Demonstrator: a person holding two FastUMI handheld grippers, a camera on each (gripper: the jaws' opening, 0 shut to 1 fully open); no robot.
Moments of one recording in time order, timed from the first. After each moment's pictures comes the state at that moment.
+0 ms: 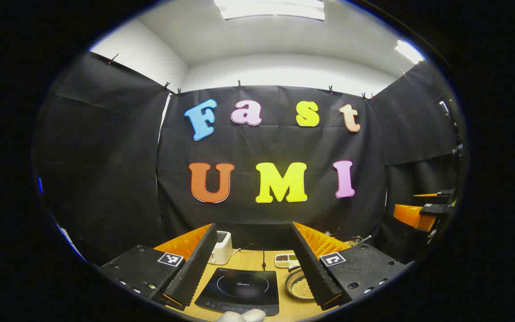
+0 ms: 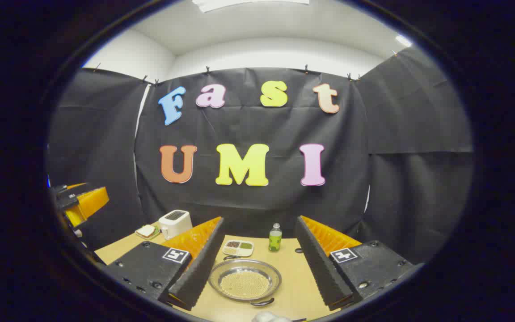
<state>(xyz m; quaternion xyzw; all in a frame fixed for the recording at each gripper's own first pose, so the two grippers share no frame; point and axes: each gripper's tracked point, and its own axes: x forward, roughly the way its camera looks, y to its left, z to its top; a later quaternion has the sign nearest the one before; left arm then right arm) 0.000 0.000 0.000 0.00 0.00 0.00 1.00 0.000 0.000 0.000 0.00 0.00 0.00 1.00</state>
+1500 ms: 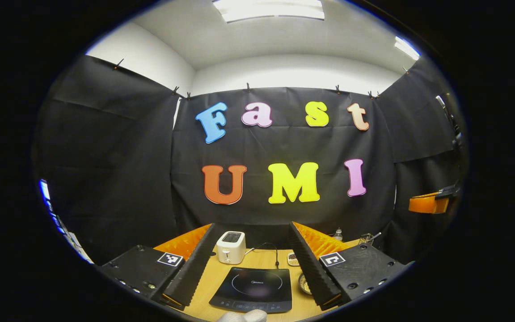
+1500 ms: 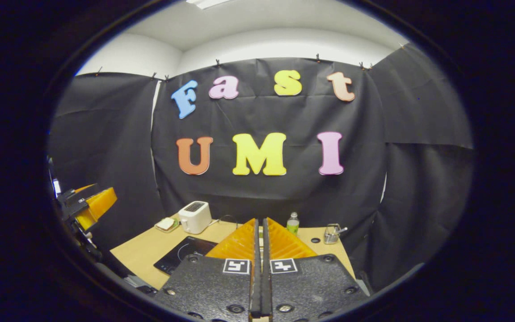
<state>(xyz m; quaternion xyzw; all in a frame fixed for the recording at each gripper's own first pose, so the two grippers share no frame) -0.015 0.024 -0.002 0.01 0.00 0.03 1.00 -0.007 0.026 -0.014 0.02 0.06 0.06 1.00</state>
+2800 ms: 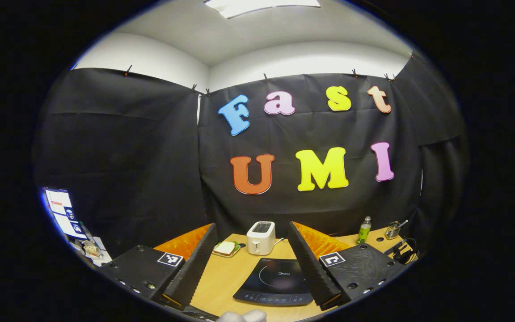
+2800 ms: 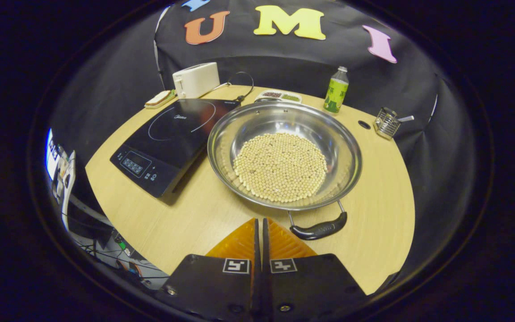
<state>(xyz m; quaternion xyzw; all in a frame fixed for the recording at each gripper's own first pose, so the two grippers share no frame) -0.033 0.061 -0.019 0.05 0.04 0.14 0.99 0.045 0.053 -0.397 -0.05 0.43 0.11 0.89</state>
